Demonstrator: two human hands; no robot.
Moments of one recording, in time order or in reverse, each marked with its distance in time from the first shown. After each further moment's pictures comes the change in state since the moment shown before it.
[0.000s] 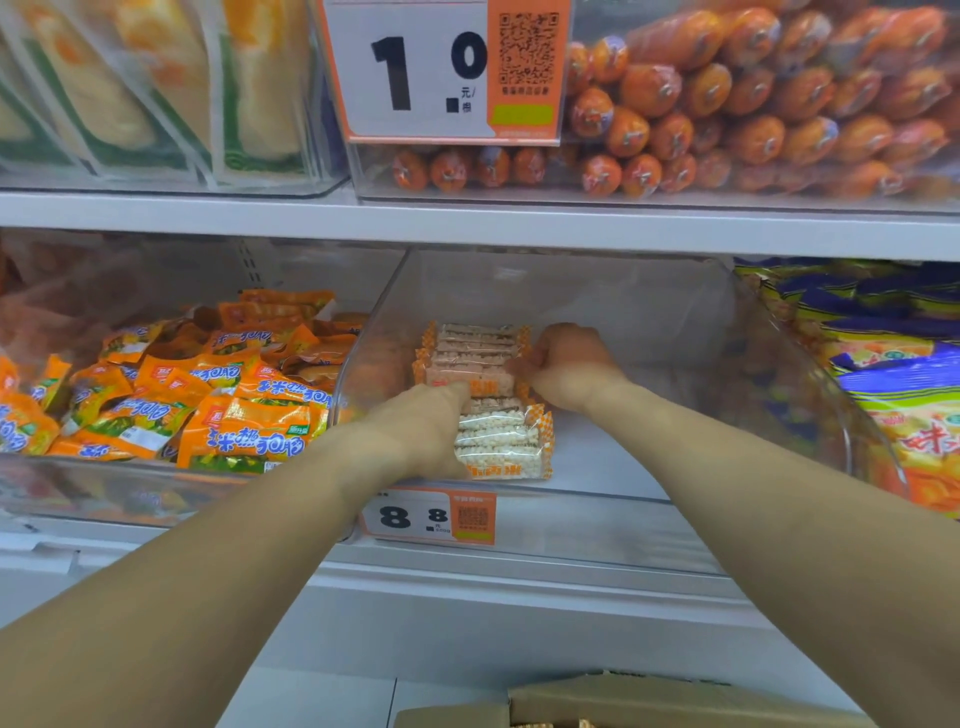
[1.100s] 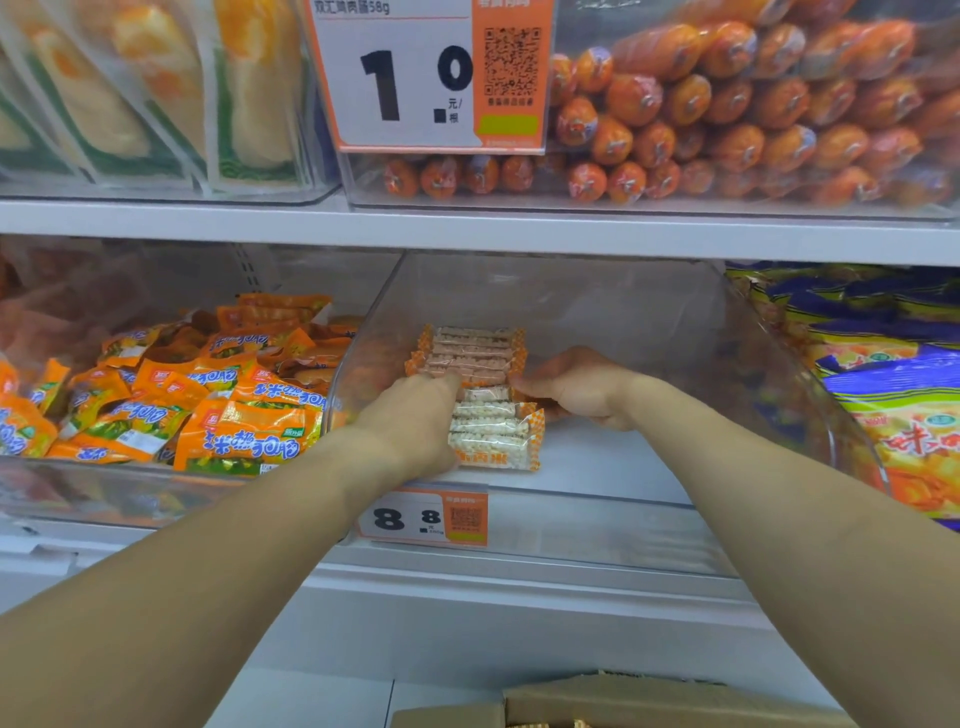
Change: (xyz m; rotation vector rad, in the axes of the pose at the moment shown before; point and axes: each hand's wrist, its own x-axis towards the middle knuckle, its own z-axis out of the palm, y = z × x) left_hand 0.004 0.000 0.004 0.063 0.173 -0.020; right_hand -0.013 0.020 -0.004 0.676 -0.335 0.160
